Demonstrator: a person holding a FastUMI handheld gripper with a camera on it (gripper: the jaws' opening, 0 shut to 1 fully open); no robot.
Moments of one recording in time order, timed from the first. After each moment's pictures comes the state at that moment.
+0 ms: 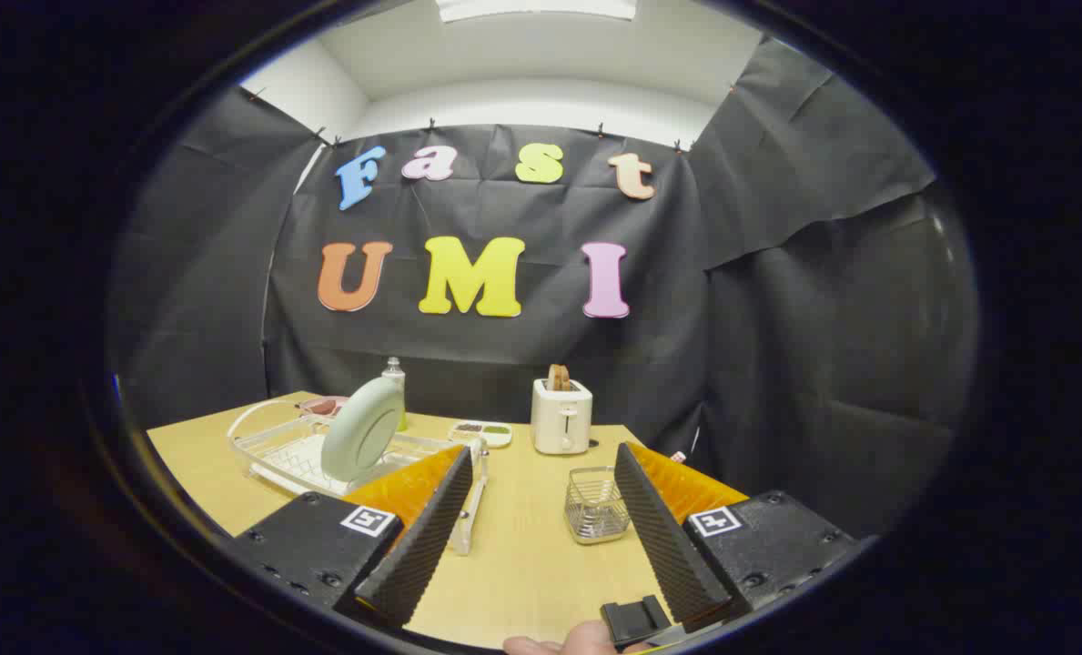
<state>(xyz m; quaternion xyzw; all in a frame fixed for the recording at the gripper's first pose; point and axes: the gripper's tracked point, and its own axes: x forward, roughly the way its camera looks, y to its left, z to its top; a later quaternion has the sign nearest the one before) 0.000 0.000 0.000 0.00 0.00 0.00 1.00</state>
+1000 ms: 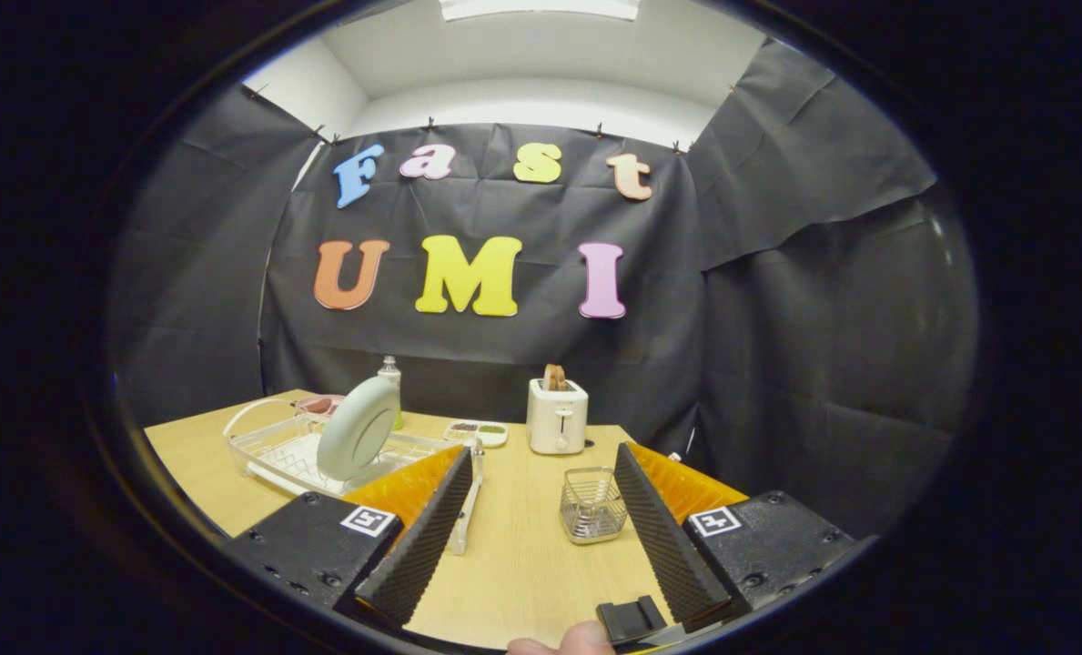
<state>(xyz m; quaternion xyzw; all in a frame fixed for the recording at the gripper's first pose) -0.001 -0.001 0.004 0.00 0.00 -0.01 1.00</state>
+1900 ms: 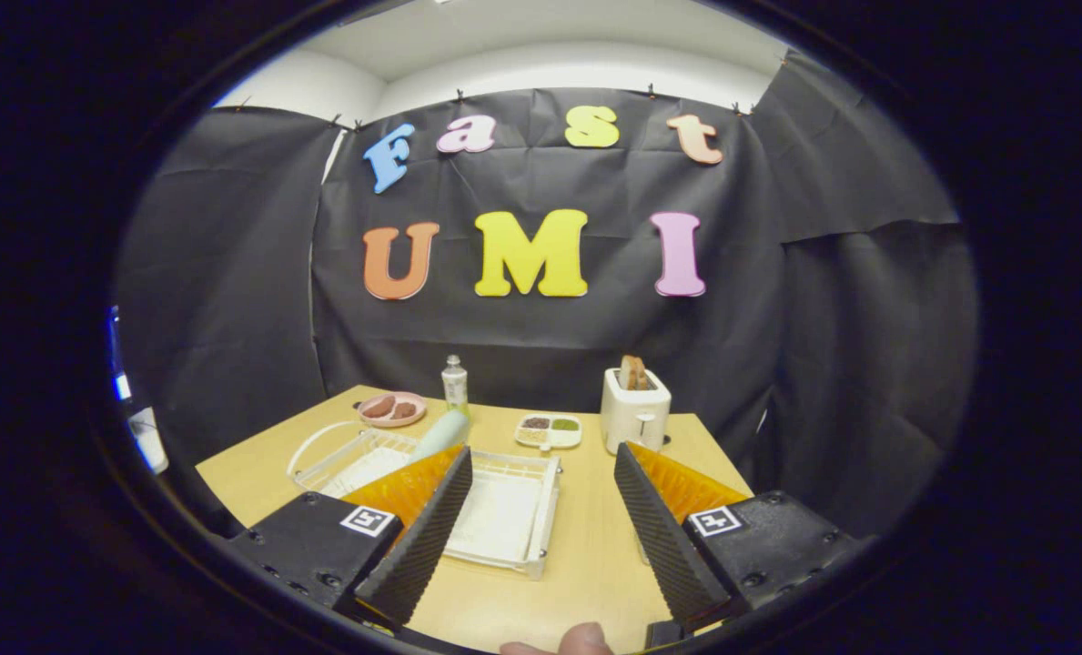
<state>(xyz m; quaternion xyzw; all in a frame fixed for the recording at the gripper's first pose) 0.055 0.086 0.096 -0.01 0.10 0.11 0.99</state>
